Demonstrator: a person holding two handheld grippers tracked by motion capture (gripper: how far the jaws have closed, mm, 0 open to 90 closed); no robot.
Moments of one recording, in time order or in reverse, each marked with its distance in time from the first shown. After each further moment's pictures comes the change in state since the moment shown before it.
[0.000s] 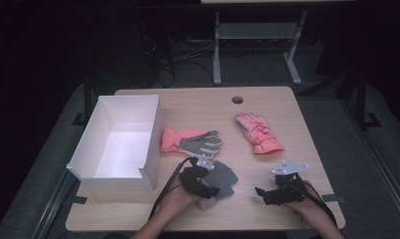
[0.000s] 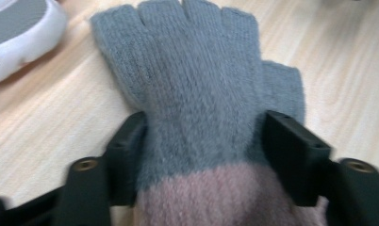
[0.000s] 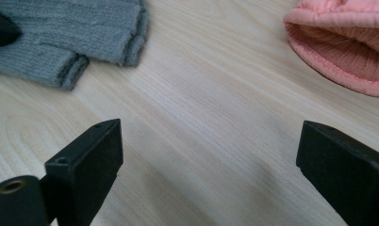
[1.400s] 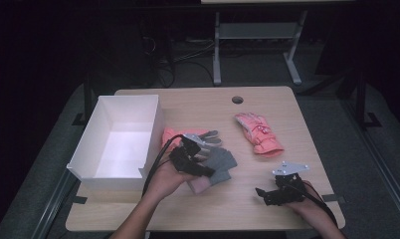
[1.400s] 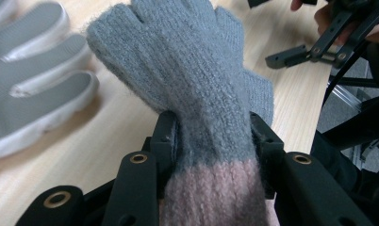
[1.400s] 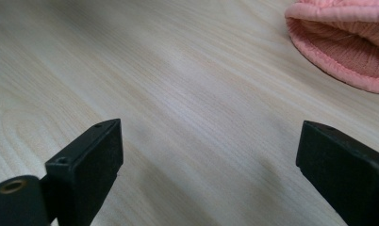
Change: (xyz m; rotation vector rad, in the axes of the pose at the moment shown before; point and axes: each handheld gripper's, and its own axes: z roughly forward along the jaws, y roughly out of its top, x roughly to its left) left arm 0.023 0.043 -0.065 -0.046 -0.156 -0.082; right arm -0.001 -0.002 0.001 0.003 -0.001 -0.012
